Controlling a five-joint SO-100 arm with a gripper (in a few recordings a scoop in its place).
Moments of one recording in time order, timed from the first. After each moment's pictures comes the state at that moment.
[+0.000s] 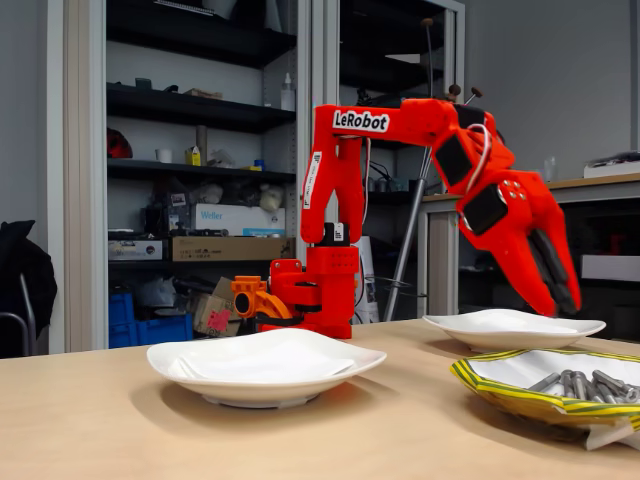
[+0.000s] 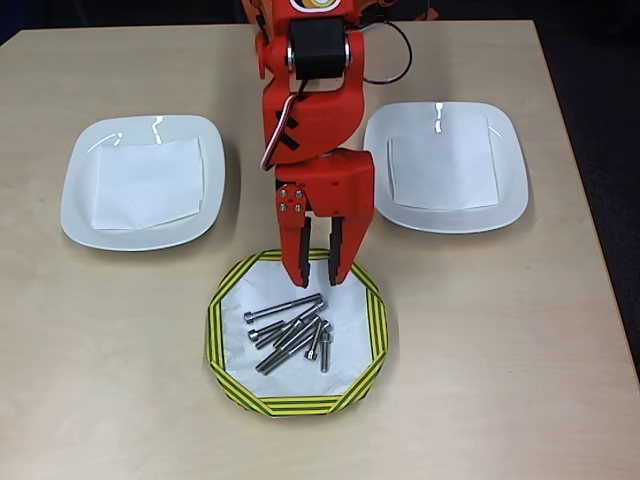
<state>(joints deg) -5.3 81.0 92.1 46.8 90.0</state>
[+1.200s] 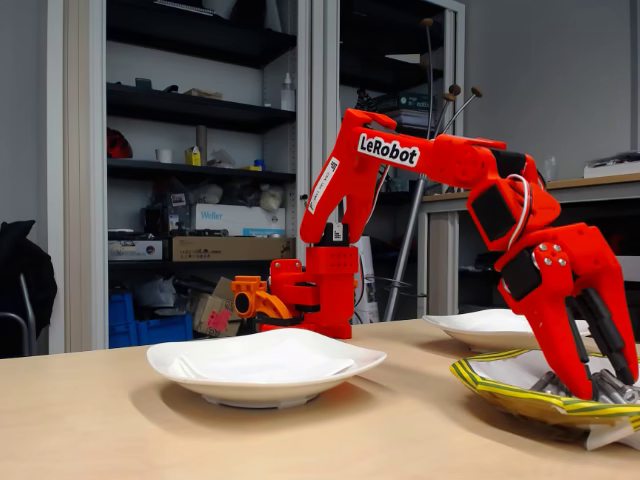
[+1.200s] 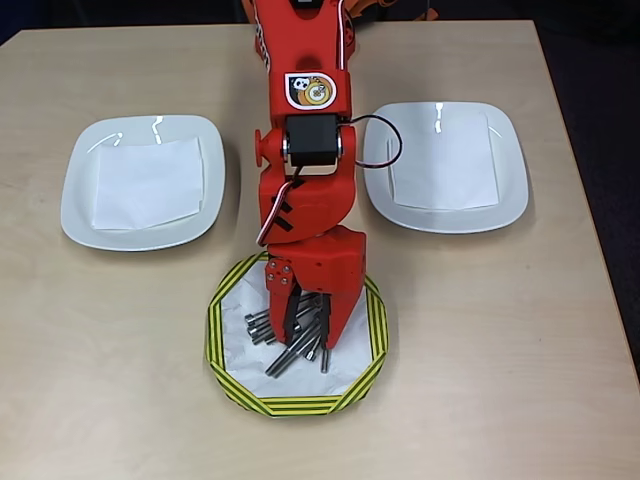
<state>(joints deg) -4.4 59.7 75.9 41.0 100.4</state>
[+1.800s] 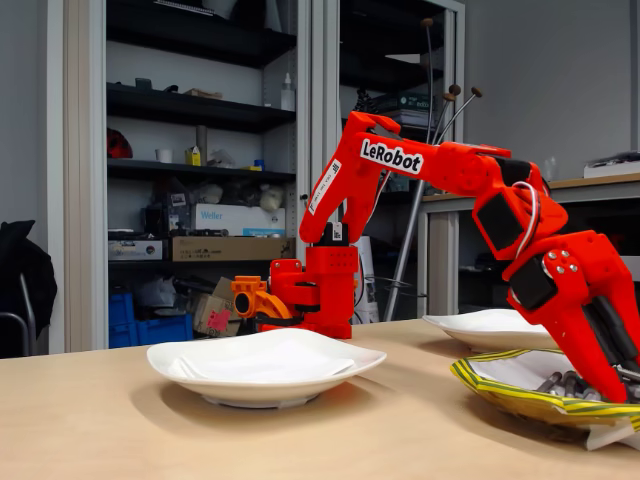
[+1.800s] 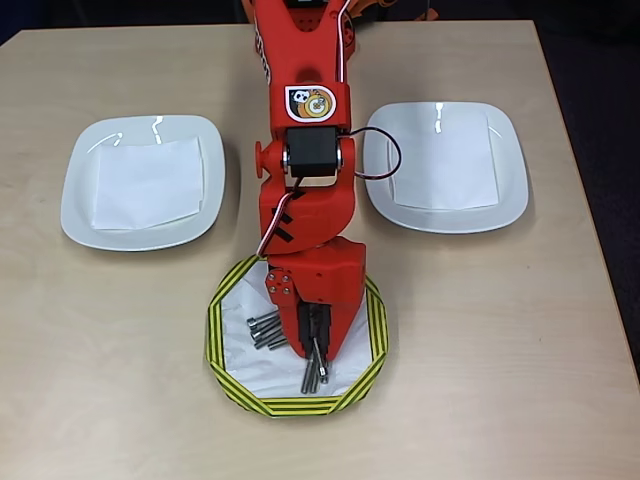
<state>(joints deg) -4.4 54.2 72.9 39.5 100.5</state>
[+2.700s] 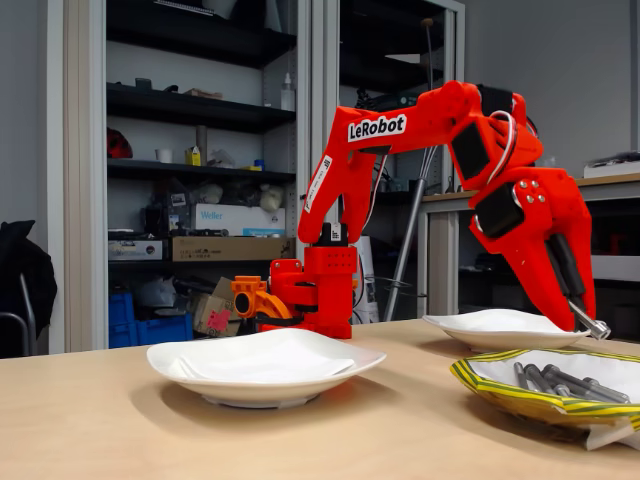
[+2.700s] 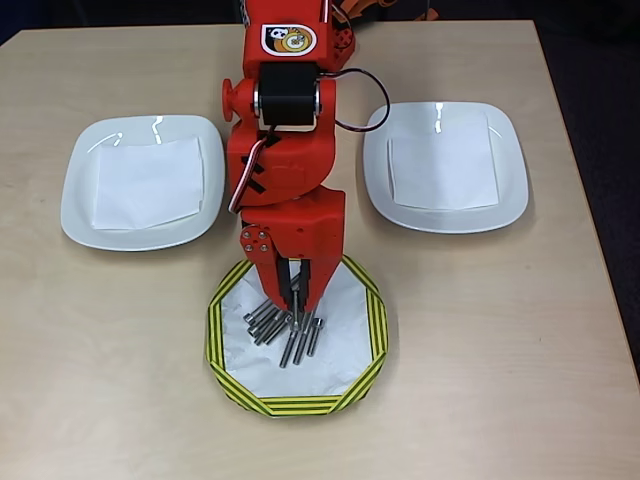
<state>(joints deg) -1.3 63.2 63.5 65.2 90.1</state>
